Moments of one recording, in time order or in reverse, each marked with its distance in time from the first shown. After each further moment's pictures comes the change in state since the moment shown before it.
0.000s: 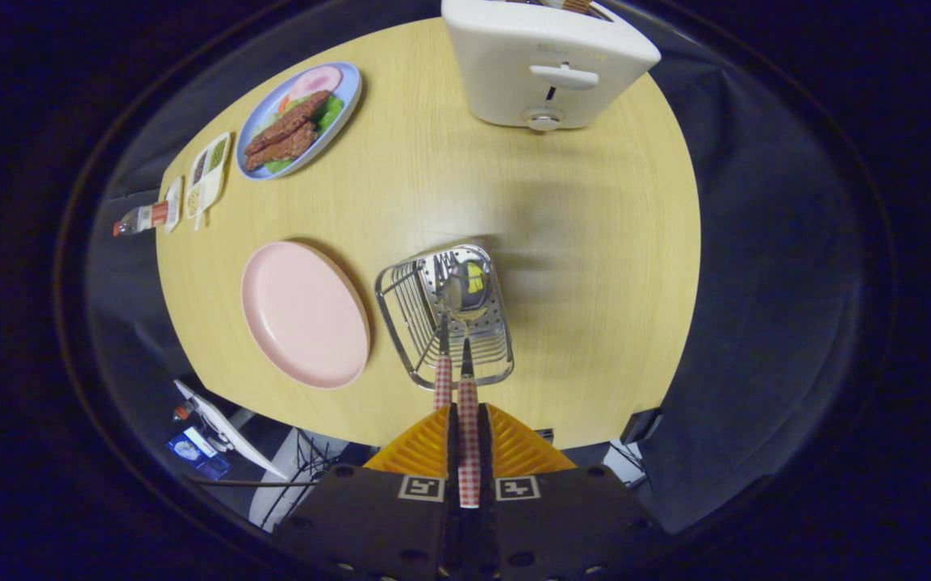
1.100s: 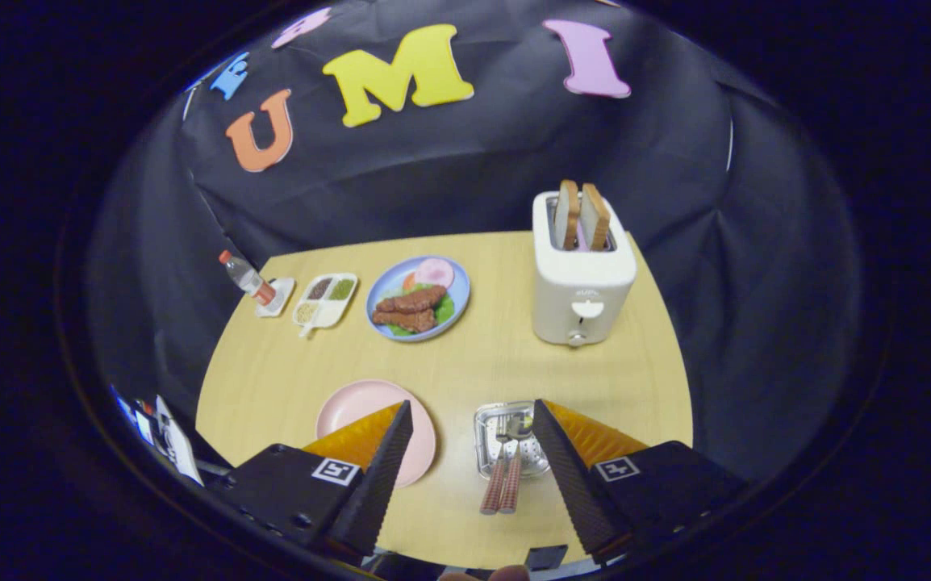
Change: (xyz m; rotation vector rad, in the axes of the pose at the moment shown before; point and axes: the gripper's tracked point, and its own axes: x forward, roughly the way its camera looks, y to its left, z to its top) arm -0.090 0.048 0.015 -0.161 -1.040 0.145
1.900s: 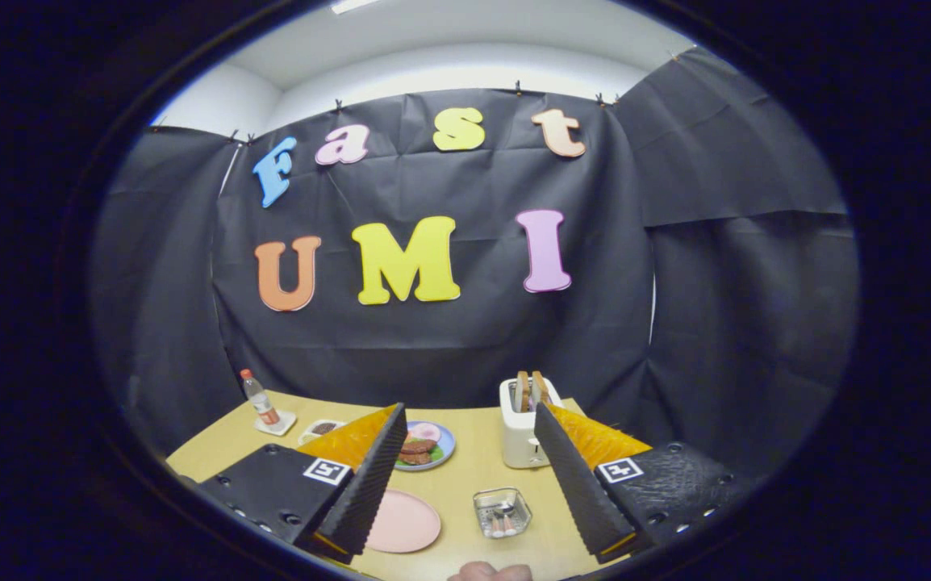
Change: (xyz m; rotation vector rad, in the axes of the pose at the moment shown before) arm -0.154 0.033 0.025 -0.017 -0.697 -0.127
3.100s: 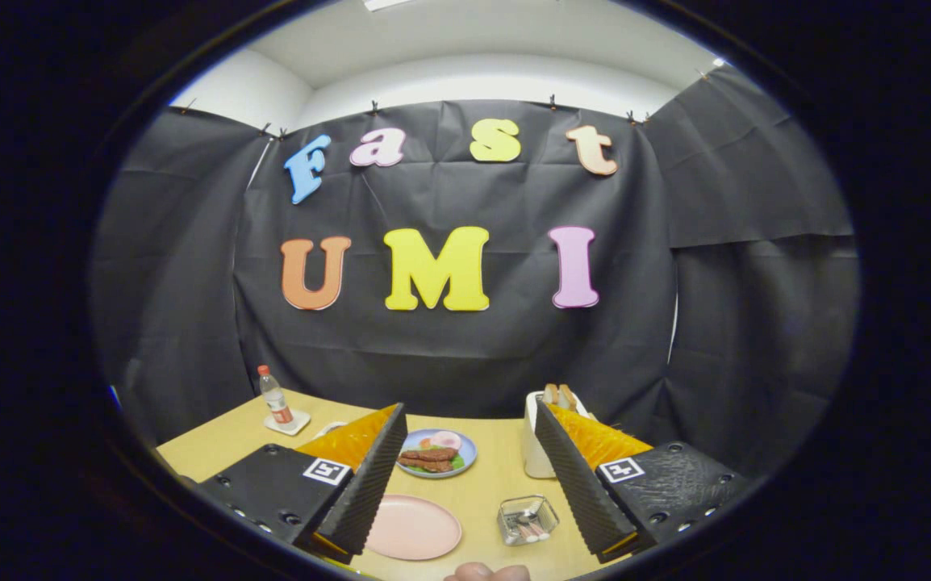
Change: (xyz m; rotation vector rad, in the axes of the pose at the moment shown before) arm 0.005 0.056 0.002 -0.064 -0.049 0.060
